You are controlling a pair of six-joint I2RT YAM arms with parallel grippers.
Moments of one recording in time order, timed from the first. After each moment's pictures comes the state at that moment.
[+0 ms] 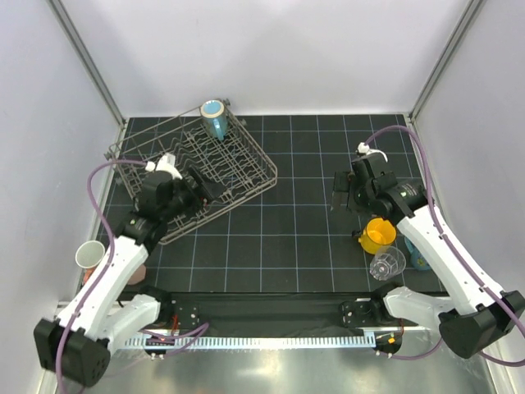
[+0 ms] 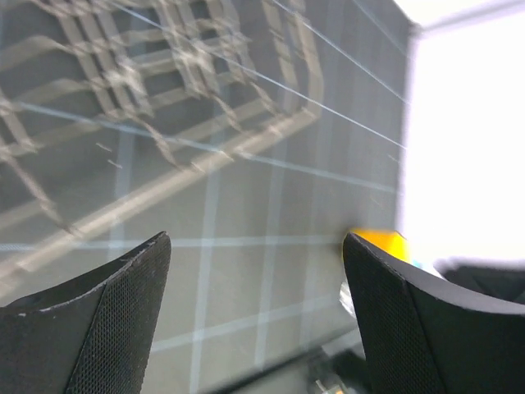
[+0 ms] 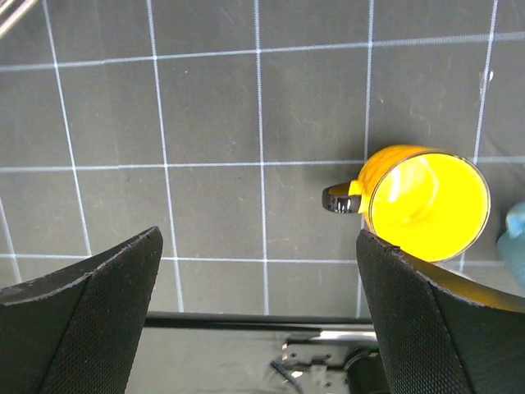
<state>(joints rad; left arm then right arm) -0.33 0.96 0.81 -0.35 0.14 -0.87 0.44 1.09 1.16 -1.01 0.22 0.46</state>
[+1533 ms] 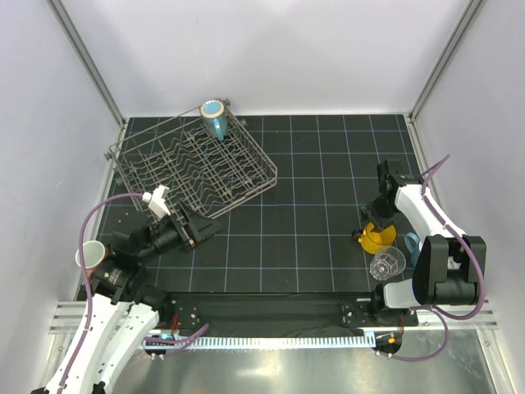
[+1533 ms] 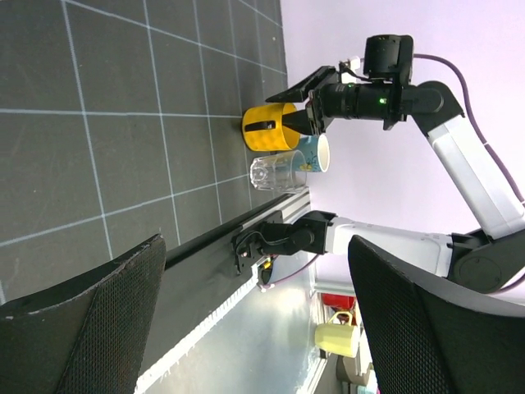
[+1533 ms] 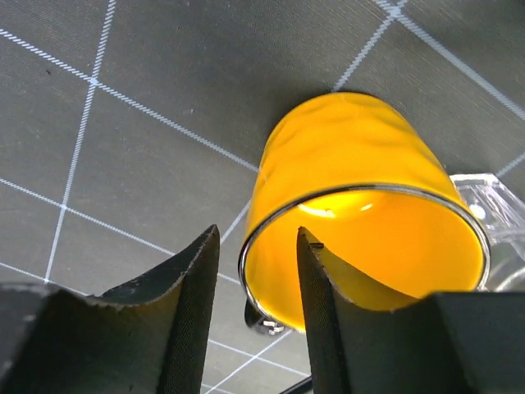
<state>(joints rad) -0.33 0.46 0.66 -0.52 0.52 -1.02 -0.03 1.40 0.95 -0.92 0.15 1.03</state>
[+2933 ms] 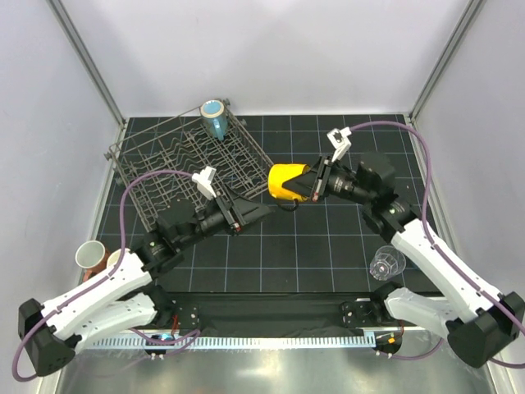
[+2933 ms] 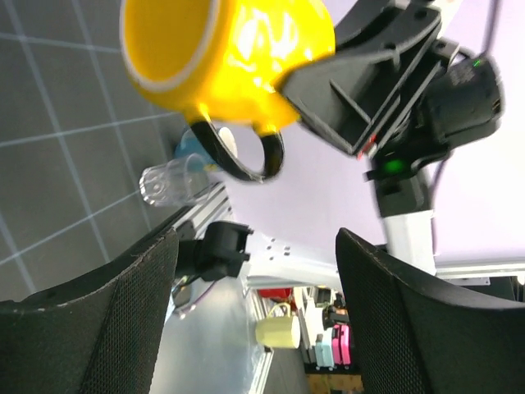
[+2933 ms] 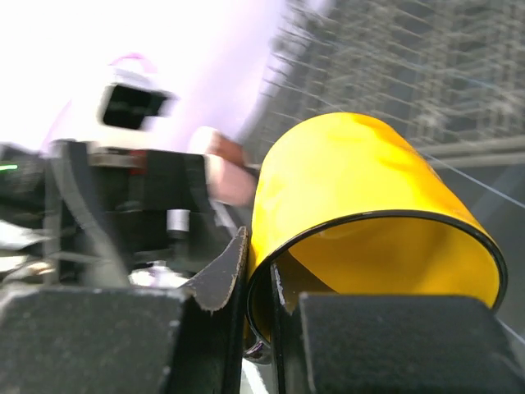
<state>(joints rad) -0.81 0.83 0.69 0.06 0.20 -1.24 0.51 1.06 0.99 -0.13 -0.53 0.69</state>
